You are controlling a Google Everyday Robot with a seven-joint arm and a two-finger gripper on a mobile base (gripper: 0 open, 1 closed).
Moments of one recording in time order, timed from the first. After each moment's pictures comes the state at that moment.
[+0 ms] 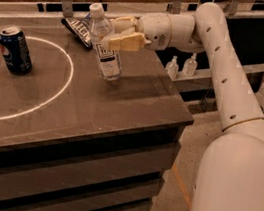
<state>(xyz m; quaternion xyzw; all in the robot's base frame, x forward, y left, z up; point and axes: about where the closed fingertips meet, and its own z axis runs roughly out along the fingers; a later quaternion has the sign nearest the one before) 0.629 0.078 0.972 -0.60 0.41 0.54 0.42</state>
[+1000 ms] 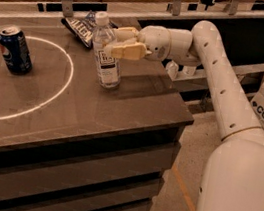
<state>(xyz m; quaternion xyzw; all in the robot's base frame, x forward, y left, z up) 0.630 0.072 0.950 -0.57 0.40 0.58 0.43</state>
